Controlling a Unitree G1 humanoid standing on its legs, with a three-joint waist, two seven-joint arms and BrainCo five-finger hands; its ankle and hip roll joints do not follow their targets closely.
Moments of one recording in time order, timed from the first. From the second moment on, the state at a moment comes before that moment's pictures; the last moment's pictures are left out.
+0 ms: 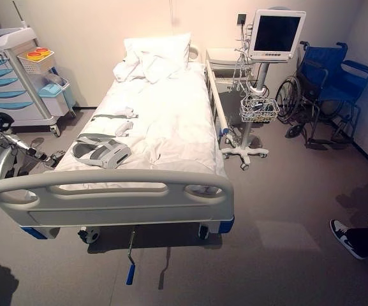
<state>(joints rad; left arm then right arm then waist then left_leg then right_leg) 0.09 0.24 -0.13 1.31 -0.01 0.04 0.08 0.03 -0.27 0.19 1.32 -0.09 0.04 -0.07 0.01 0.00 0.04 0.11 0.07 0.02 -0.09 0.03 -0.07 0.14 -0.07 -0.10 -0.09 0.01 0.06</state>
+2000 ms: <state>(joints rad) -0.19 0.27 -0.17 1.19 -0.19 0.01 0.11 -0.27 -0.33 0.22 1.14 0.01 0.01 -0.13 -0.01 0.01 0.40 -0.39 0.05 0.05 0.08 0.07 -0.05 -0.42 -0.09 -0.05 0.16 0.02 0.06</state>
